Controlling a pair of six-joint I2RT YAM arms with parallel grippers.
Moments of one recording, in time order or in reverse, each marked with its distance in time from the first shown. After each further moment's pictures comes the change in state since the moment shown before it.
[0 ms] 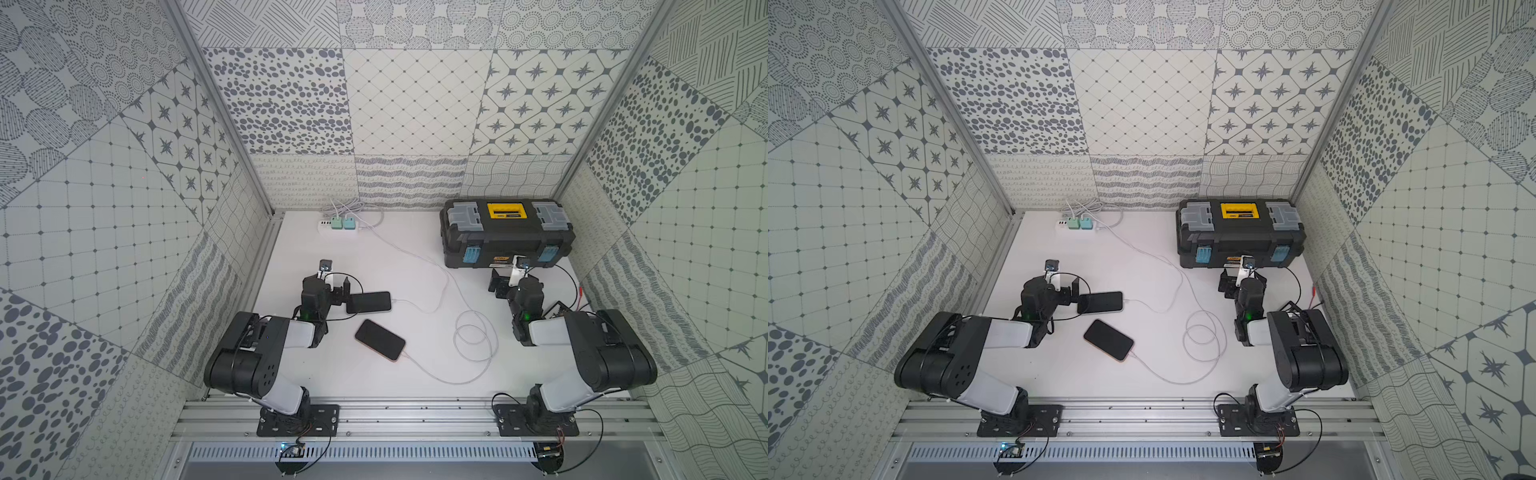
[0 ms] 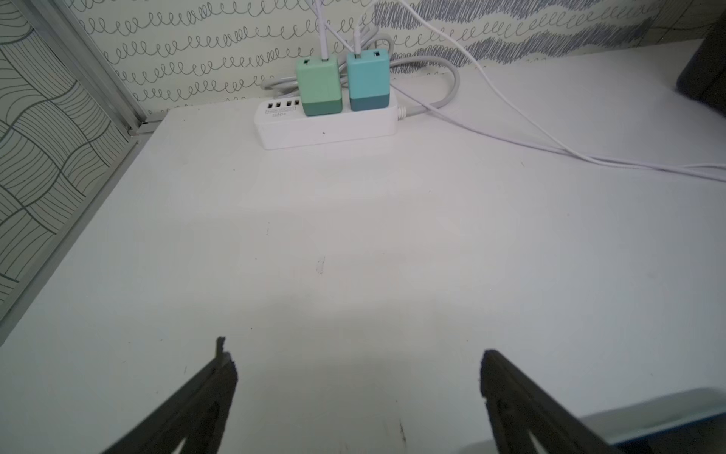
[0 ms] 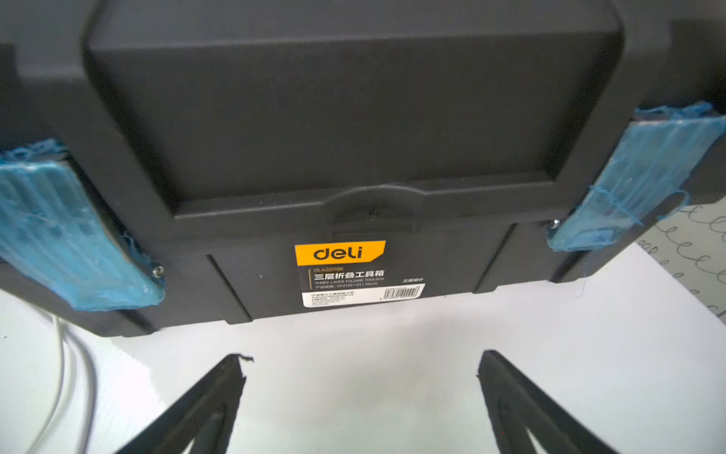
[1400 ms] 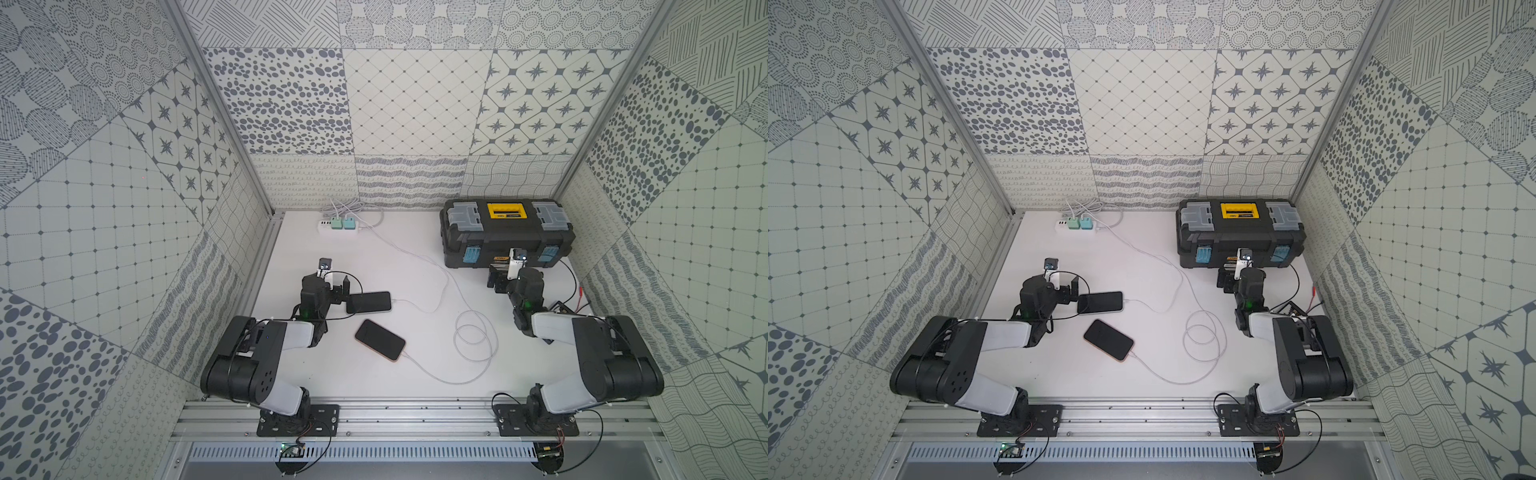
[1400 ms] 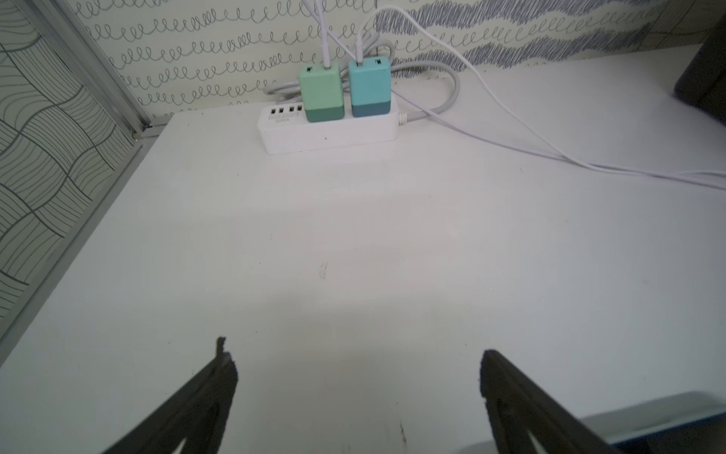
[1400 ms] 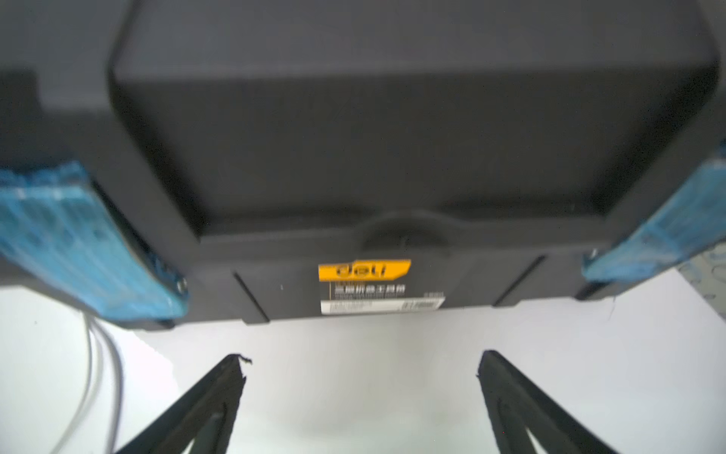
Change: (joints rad) left arm 0.000 -0.072 0.039 -0.097 -0.007 -0.001; right arm 0.000 -0.094 0.197 -0.365 -0.052 -0.012
